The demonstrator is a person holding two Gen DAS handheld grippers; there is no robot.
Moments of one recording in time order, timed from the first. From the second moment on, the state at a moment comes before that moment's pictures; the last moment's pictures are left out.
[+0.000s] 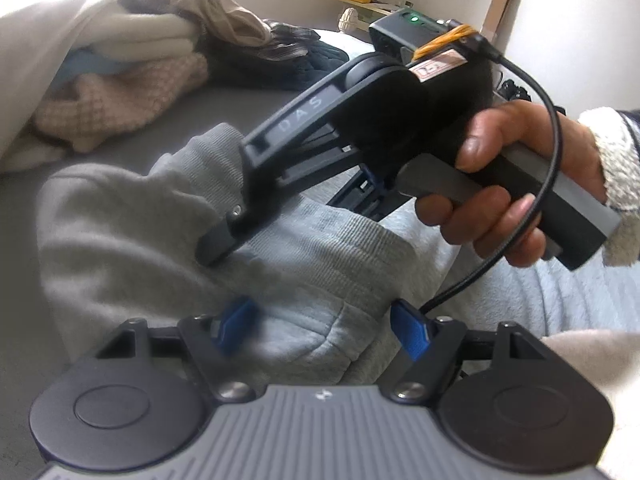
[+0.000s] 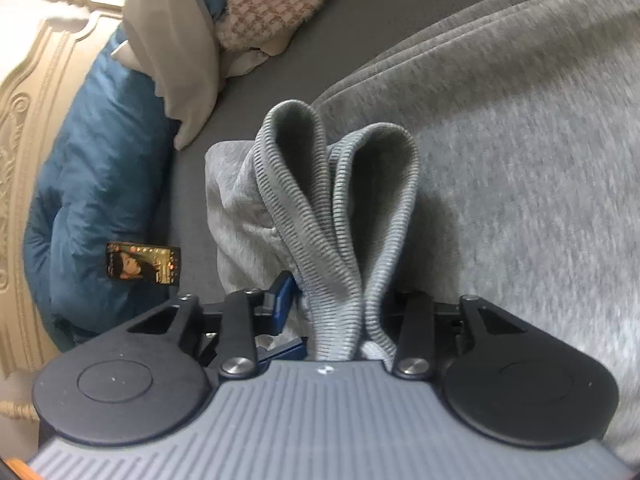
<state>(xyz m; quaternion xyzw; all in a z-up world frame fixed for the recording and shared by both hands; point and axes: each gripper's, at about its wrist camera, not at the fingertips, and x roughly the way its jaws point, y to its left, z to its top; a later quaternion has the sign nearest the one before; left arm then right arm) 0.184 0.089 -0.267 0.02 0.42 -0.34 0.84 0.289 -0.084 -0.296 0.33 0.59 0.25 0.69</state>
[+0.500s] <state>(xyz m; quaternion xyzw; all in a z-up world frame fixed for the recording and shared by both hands) 0.164 0.147 -0.237 -0.05 0.40 -0.30 0.86 0.277 -0.067 -0.256 0.26 0.56 0.21 0.75</state>
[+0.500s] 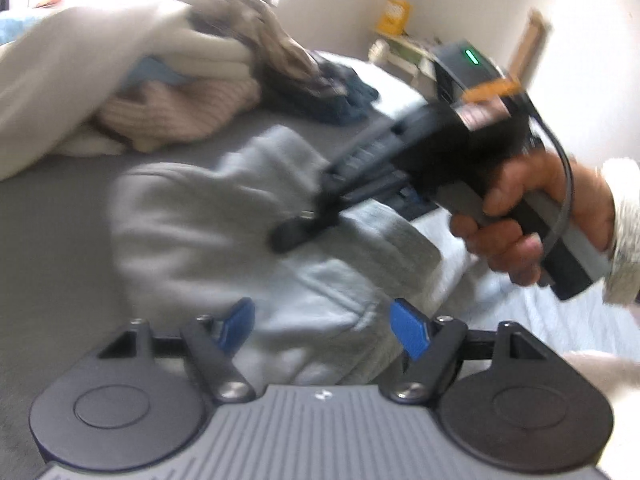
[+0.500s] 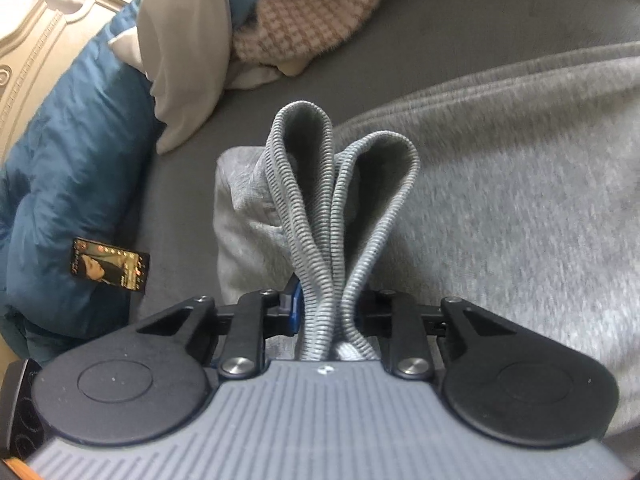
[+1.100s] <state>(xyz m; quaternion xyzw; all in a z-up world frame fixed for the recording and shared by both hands) 0.237 0.091 -0.225 -0.11 0.52 -0.17 0.83 0.283 -0.174 -0.218 0.31 0.52 0.22 0.77</state>
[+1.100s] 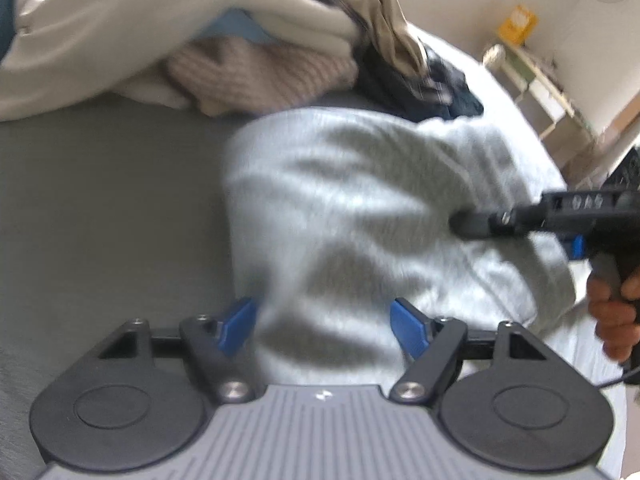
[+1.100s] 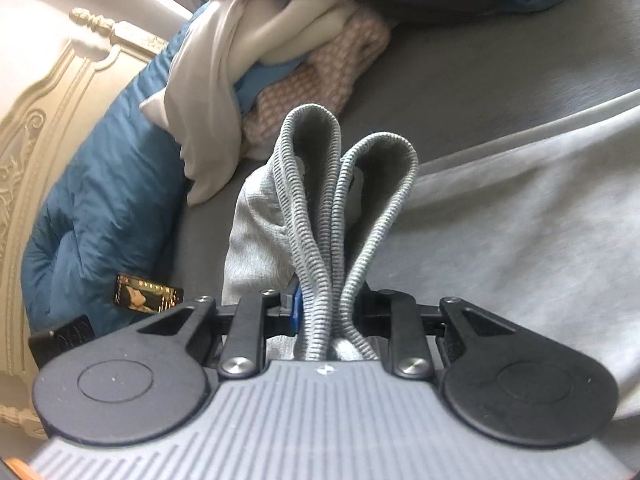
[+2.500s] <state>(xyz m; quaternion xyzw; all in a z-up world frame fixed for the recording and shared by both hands) 0.313 -0.139 -0.241 -0.01 0.58 -0.26 0.77 0.274 -0.596 -0.209 0.23 0.51 0.02 0.83</state>
